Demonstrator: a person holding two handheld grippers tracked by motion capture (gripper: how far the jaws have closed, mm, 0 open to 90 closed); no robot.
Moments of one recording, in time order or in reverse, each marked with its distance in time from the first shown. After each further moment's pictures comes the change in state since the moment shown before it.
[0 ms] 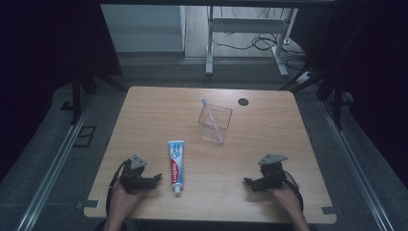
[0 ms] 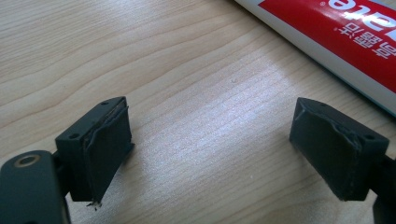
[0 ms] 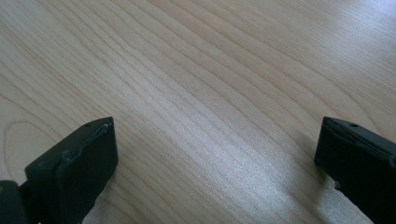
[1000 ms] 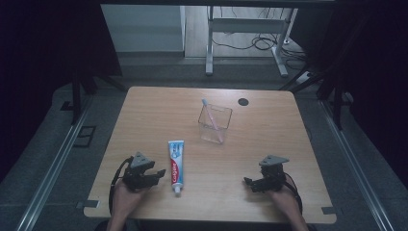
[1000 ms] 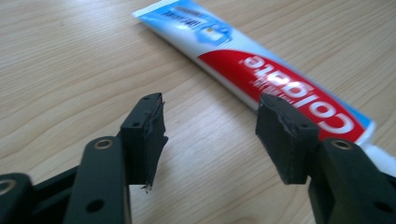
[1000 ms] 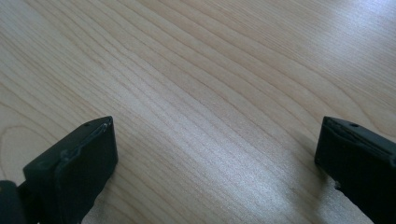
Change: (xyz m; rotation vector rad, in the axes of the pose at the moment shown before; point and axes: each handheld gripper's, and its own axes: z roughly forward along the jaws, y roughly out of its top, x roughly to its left) left arm -0.018 0.021 -0.017 -0.064 -0.110 0.010; right arm 0.002 -0.004 -0.001 -0.024 -0.024 0.022
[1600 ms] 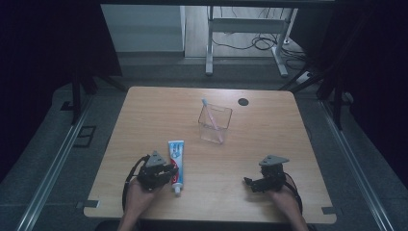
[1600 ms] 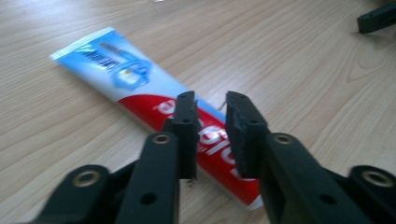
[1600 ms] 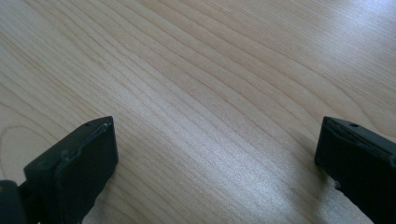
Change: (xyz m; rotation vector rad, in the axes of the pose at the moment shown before) left arm -0.039 0.026 0.014 0.004 -0.109 0.084; right arm 0.000 0.000 0.000 0.000 0.001 0.002
